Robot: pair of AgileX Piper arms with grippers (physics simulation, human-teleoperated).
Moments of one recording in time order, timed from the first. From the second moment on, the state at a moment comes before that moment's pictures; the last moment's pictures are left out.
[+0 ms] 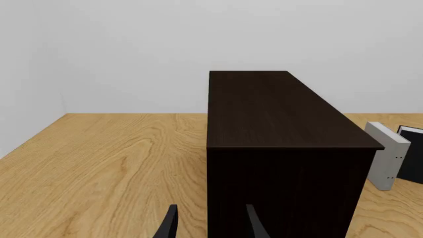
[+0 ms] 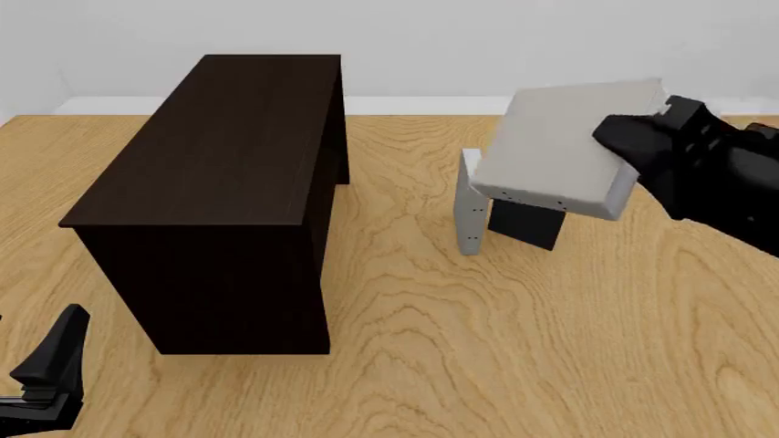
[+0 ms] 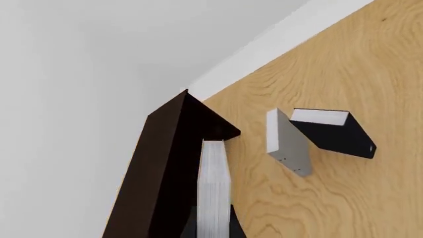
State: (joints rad) left arm 0.00 0.00 0.00 0.00 0.00; right arm 0.40 0.81 -0.74 0.21 0.83
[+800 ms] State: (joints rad) left arm 0.00 0.00 0.00 0.00 0.00; right arm 0.56 1.06 -0.53 -0.05 0.94
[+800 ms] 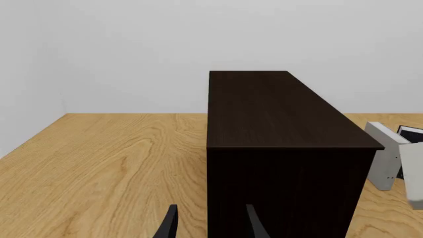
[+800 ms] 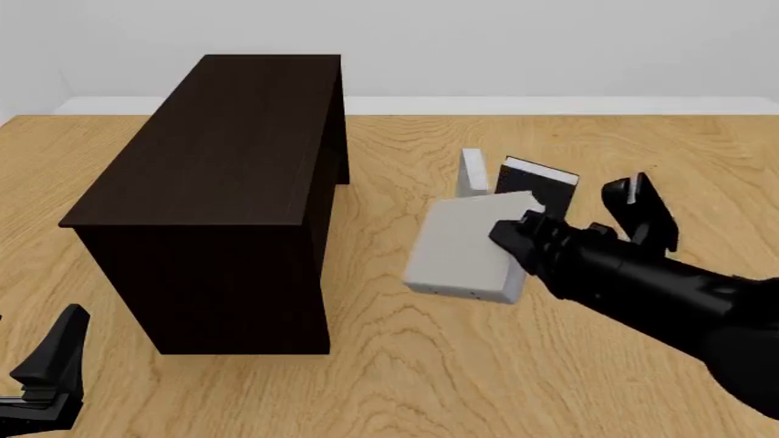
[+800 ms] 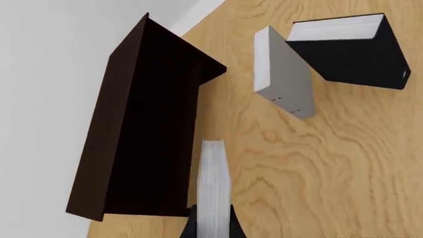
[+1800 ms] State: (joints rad) left arm 0.00 0.00 0.00 0.00 0.00; right arm 0.64 1.48 -0.47 -0.60 1.03
